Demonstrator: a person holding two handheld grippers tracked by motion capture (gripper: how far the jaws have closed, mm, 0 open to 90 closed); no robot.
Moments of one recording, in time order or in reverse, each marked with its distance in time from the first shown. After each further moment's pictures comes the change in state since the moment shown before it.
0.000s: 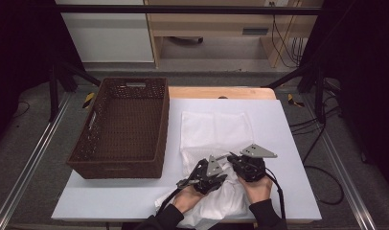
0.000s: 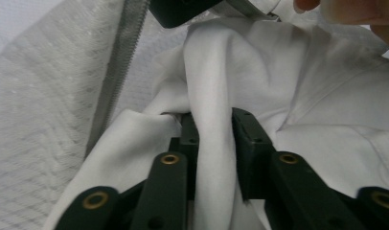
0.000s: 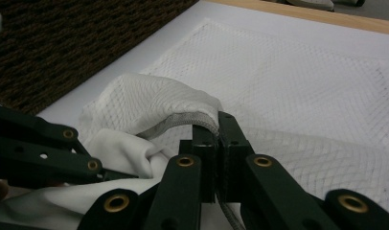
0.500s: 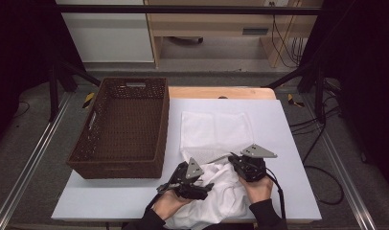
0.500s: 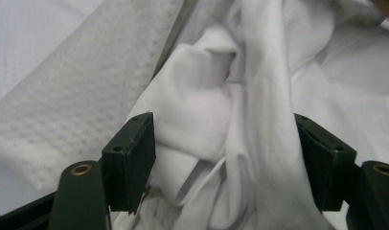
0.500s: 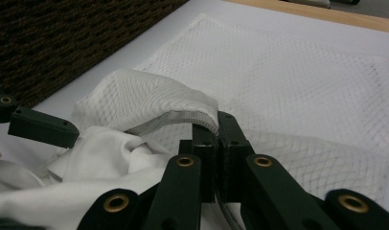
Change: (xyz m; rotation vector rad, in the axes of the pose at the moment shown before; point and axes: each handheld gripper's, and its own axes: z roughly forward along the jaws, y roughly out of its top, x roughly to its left) left arm 0.016 -0.027 -0.045 0.044 0.024 -0.068; right arm -0.002 -0.001 0.000 0.010 -0.016 -0.006
